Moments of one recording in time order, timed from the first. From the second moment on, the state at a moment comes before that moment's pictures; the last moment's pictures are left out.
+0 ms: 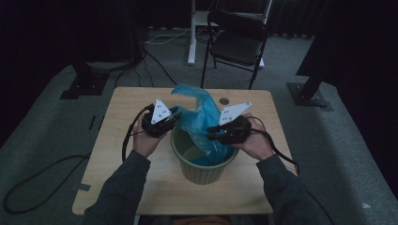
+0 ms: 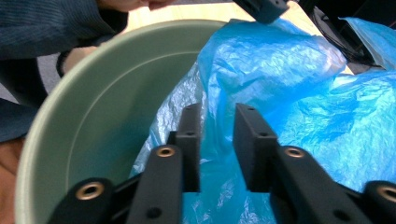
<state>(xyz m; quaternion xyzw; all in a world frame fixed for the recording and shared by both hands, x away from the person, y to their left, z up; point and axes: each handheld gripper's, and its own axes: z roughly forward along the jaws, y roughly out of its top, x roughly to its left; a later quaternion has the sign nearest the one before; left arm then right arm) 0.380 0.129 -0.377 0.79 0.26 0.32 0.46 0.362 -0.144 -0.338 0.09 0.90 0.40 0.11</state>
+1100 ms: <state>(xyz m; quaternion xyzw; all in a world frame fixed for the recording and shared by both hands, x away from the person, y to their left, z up) 0.377 0.129 -0.378 0.79 0.25 0.31 0.47 0.423 -0.134 -0.339 0.24 0.89 0.35 0.18</state>
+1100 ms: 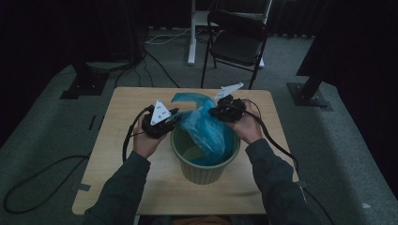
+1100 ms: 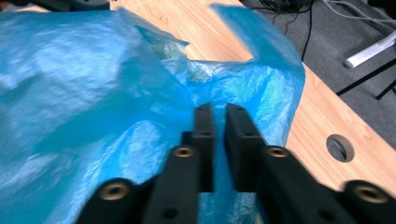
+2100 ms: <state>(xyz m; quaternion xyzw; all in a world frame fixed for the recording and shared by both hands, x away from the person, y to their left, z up) 0.377 0.114 -0.368 0.79 0.24 0.31 0.48 0.429 -0.129 -0.343 0.28 0.88 0.34 0.20</state>
